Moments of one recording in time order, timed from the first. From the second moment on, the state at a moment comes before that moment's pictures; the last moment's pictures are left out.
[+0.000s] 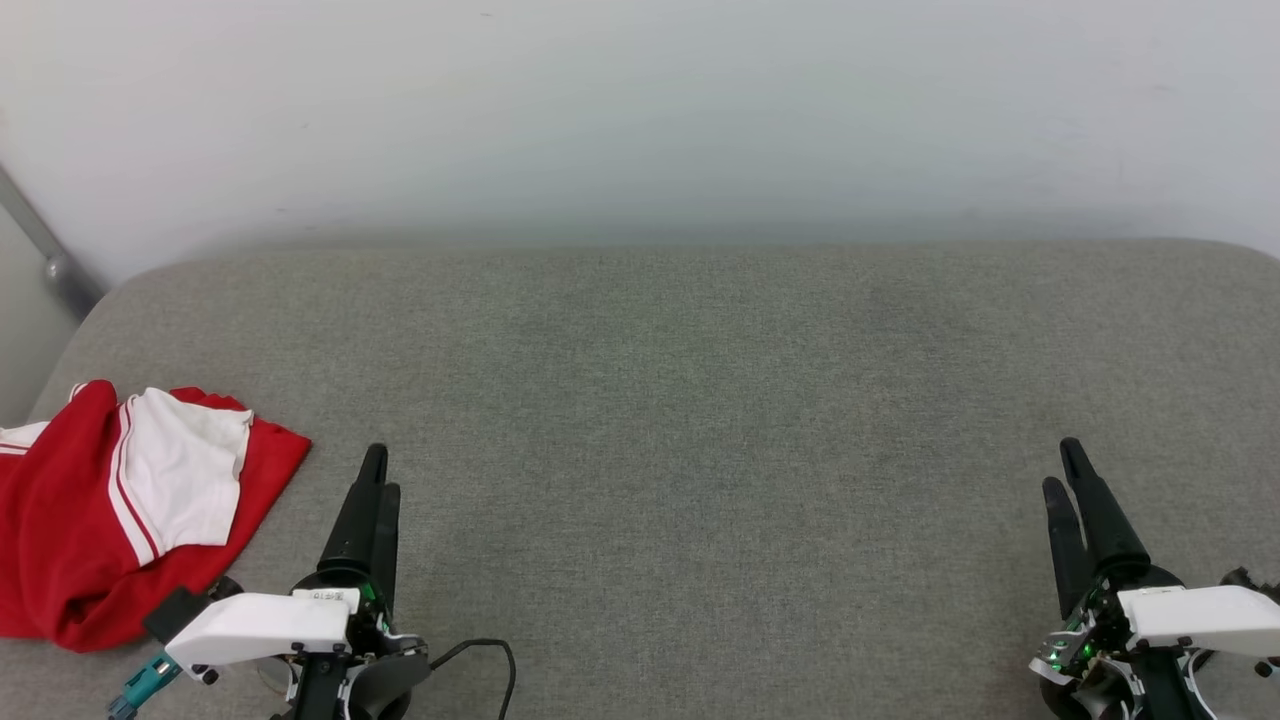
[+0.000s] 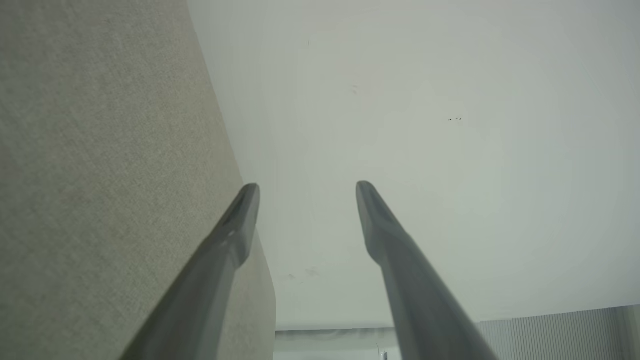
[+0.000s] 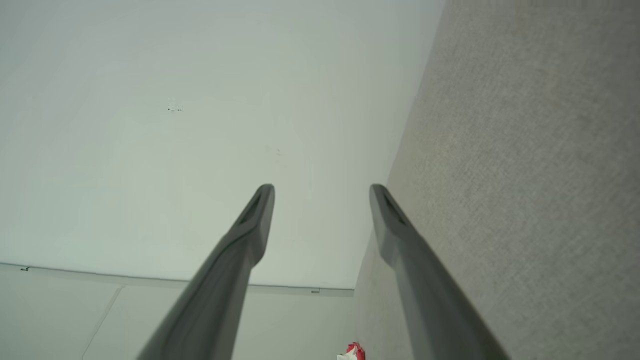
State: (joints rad) left arm -0.09 0.05 0.02 0.20 -1.57 -0.13 0.04; right arm -0.07 -0.06 -0.06 0.22 1.54 0.13 0.04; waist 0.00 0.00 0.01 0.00
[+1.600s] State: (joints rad) left arm -0.09 0.06 -0.08 0.15 -0.56 -0.09 -0.13; right arm -0.10 -0.08 0.00 0.17 0.54 0.13 -0.09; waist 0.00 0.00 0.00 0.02
